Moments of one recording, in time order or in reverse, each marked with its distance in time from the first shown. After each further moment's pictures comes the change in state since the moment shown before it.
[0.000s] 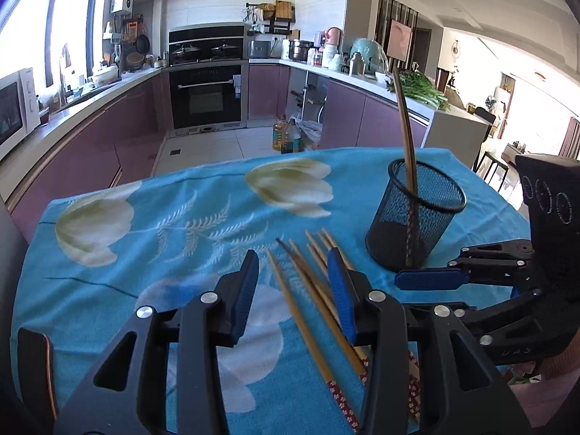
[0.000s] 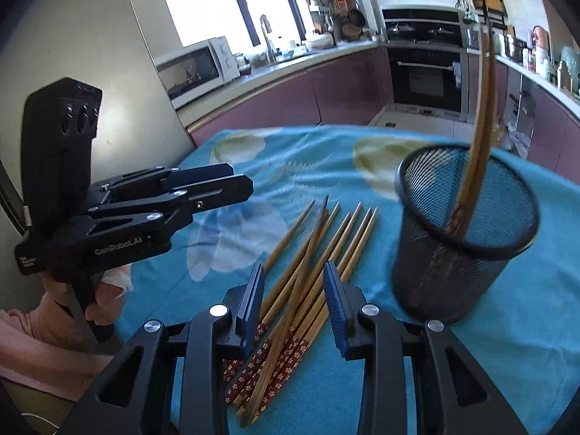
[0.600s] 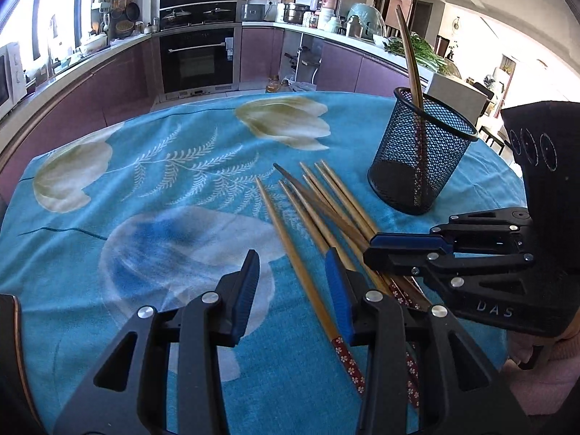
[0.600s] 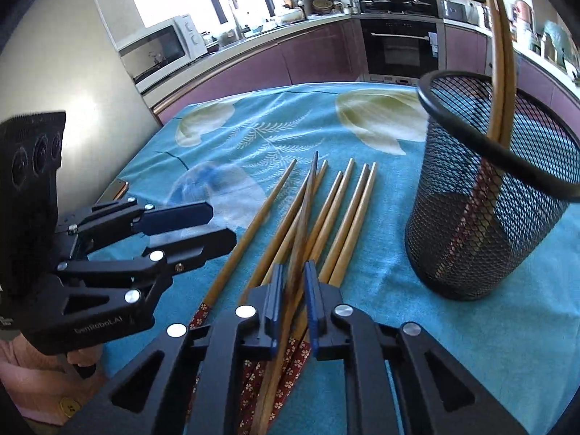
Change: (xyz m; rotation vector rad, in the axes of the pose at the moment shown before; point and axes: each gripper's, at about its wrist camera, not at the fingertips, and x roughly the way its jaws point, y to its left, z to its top) left arm 0.030 -0.006 -0.034 -0.010 0.150 -0.043; right arm 0.024 -0.001 -0.004 0.103 0.041 -0.071
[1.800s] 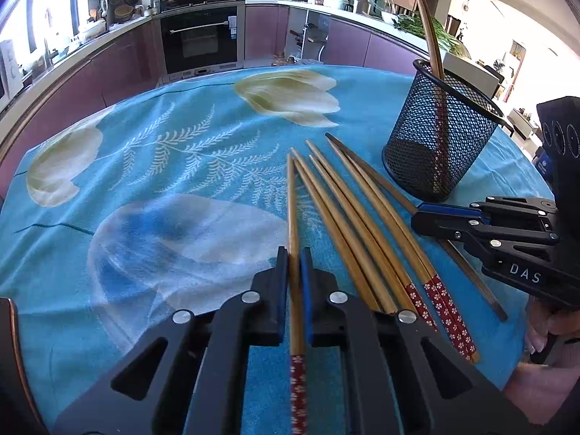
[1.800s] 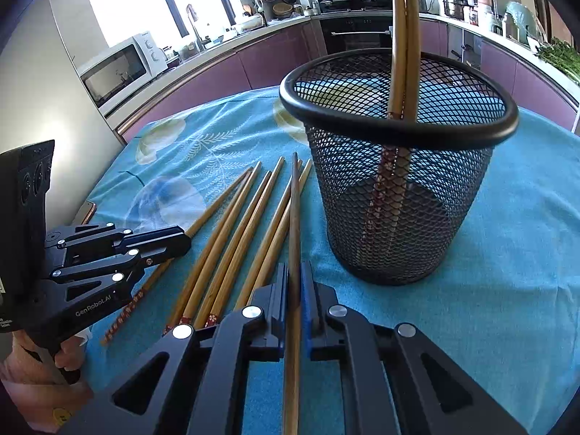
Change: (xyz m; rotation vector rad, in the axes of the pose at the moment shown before) left arm 0.026 -0.002 0.005 -0.009 0.091 0.033; right arm -0.010 -0.035 -0.002 0.073 -0.028 -0.107
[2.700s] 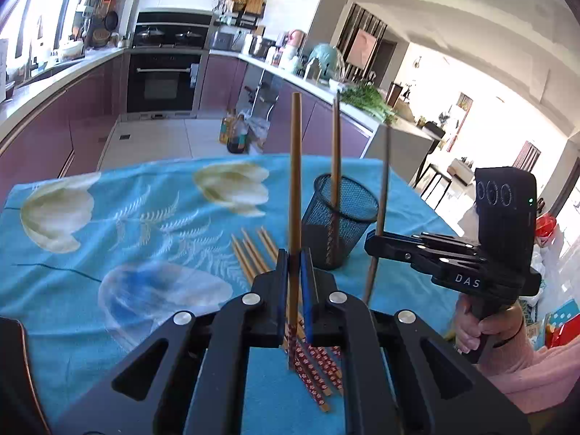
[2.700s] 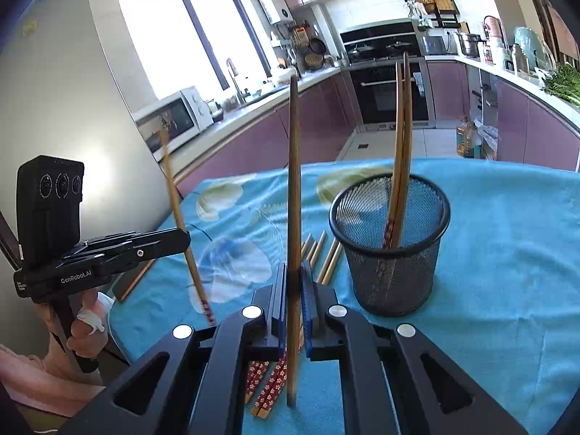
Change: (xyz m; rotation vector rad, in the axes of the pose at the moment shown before) left arm -0.116 -0.002 0.022 -0.026 -0.243 -0.266; right arm -0.094 0.003 0.008 -0.027 -0.229 0.166
